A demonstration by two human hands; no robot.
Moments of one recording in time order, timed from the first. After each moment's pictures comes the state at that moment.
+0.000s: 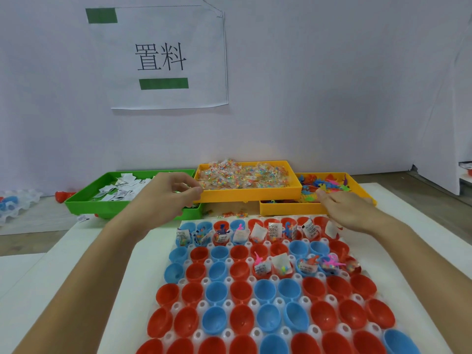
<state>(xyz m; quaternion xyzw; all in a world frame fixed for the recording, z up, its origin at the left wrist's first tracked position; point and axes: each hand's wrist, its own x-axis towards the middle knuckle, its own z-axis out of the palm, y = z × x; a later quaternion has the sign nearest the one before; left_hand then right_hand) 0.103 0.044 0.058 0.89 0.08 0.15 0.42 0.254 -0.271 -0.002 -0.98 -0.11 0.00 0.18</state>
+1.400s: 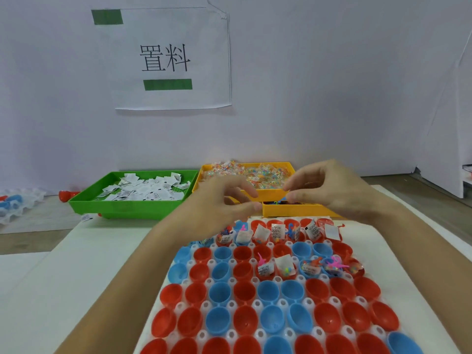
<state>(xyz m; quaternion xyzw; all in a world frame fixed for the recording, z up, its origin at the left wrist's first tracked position) 0.102 -0.015 0.064 0.90 -0.08 0.08 0.43 0.206 -0.240 0.059 -0.81 -0.36 0.01 0.47</state>
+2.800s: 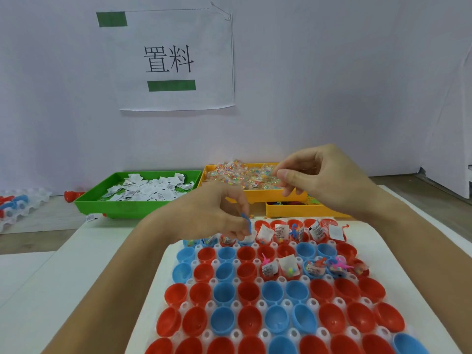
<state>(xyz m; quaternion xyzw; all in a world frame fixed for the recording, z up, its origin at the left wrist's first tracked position) 0.090 -0.004 0.079 0.91 -0.07 -0.06 0.41 0.174 -0.217 0.084 -0.79 -0.37 -0.06 0.49</state>
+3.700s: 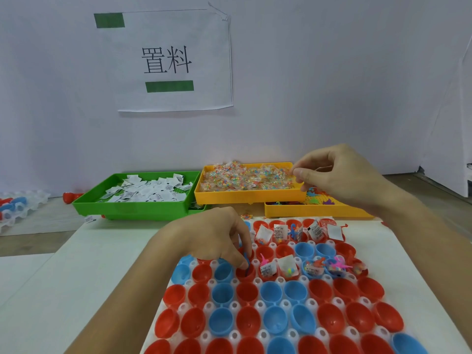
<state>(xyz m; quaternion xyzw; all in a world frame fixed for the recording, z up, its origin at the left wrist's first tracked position) 0.101 -0.010 0.057 0.96 -0.10 -0.15 0.23 0.193 -0.237 0.080 -0.84 -0.30 -0.08 0.44</state>
